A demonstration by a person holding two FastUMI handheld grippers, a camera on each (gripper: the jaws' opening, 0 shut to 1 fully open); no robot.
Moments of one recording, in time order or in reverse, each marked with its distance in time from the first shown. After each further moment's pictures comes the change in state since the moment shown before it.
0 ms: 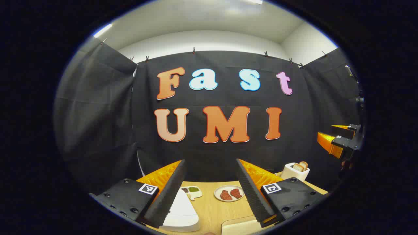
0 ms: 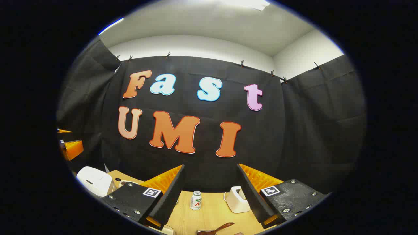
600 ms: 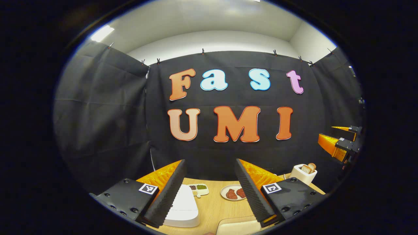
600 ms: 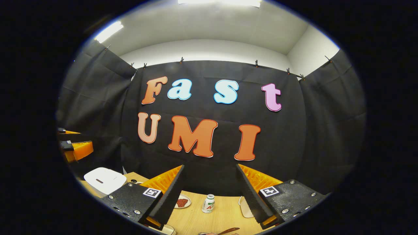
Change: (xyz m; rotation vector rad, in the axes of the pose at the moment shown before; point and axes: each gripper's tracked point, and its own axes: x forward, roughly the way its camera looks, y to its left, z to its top) left arm -0.027 -0.024 0.011 0.024 -0.014 0.106; right arm 0.010 -0.004 -0.001 0.041 -0.028 0.200
